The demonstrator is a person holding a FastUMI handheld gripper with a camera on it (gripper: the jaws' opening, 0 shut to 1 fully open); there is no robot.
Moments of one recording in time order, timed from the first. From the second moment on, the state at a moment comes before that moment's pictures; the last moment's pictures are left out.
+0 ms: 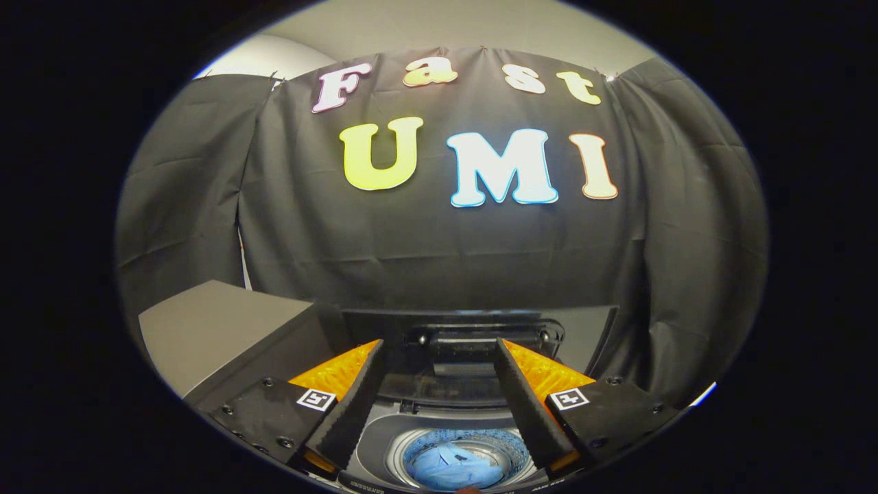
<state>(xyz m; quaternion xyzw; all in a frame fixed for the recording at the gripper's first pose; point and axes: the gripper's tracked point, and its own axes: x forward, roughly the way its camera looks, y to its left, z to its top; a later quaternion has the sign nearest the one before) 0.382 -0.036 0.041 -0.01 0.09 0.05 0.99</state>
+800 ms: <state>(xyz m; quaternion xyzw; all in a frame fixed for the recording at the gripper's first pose) 0.519 -0.041 0.080 -0.02 0.07 0.03 1.00</state>
